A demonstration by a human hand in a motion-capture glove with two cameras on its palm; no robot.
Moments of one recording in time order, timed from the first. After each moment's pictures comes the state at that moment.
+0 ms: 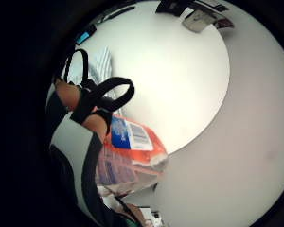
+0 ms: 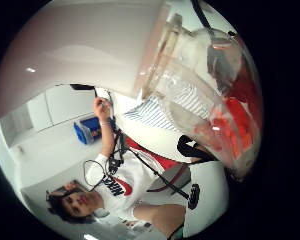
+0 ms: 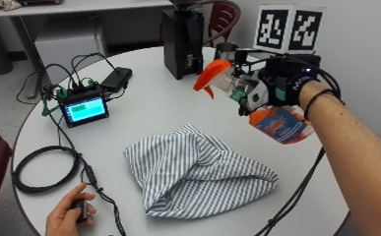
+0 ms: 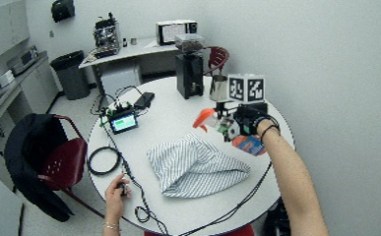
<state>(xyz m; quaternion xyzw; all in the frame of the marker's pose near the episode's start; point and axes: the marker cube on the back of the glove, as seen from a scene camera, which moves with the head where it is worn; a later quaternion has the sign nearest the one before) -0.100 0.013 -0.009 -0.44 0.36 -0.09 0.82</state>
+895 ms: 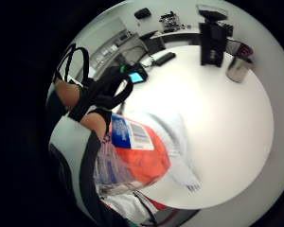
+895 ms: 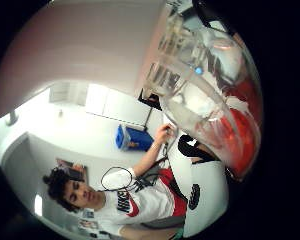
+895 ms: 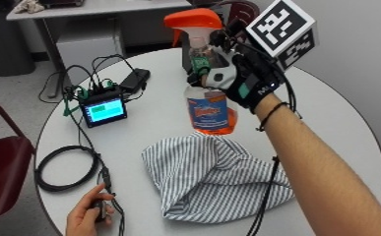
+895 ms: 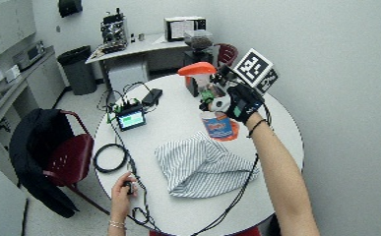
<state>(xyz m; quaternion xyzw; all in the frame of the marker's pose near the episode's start) -0.179 0.025 0.037 -0.28 0.01 -0.15 0.95</state>
